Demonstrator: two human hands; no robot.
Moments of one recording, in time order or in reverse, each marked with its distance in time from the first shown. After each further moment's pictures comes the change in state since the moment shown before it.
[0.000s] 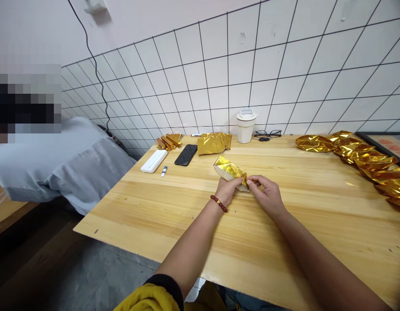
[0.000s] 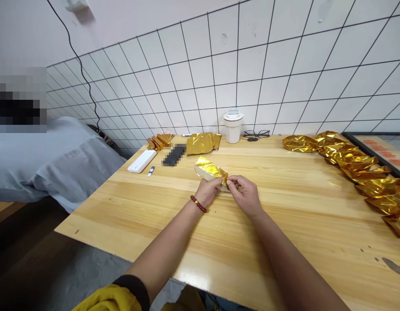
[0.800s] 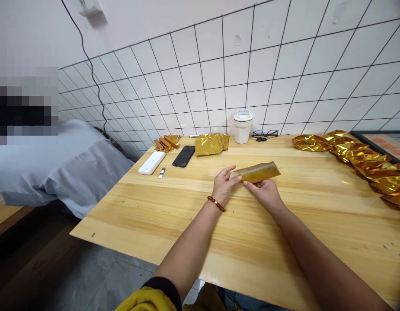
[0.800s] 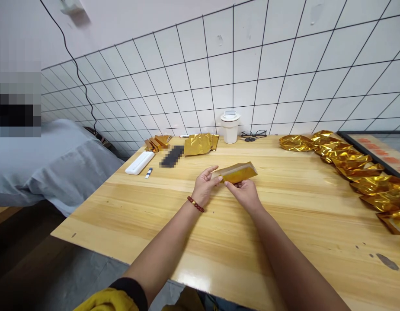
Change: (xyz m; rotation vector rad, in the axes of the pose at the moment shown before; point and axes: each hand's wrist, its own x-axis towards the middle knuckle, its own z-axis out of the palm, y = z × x) left_hand 0.001 0.006 -0.006 0.101 -0.026 0.072; right_hand 0.010 0.007 0.003 0.412 -0.038 0.396
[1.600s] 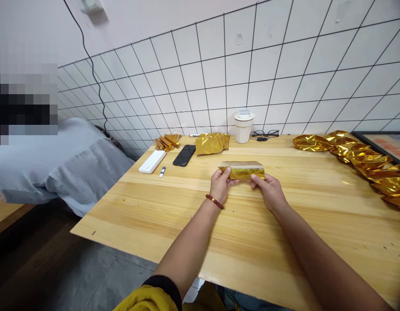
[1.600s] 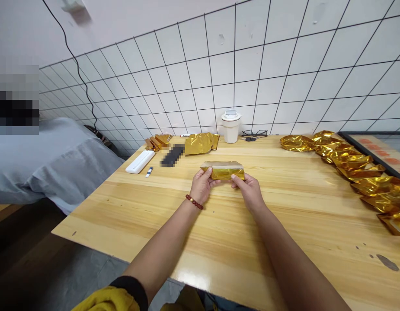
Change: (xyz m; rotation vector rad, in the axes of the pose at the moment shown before) left_hand 0.004 0.005 -0.004 -0.136 0.091 -0.028; right_hand 0.001 0.000 -0.006 0.116 0.095 0.042
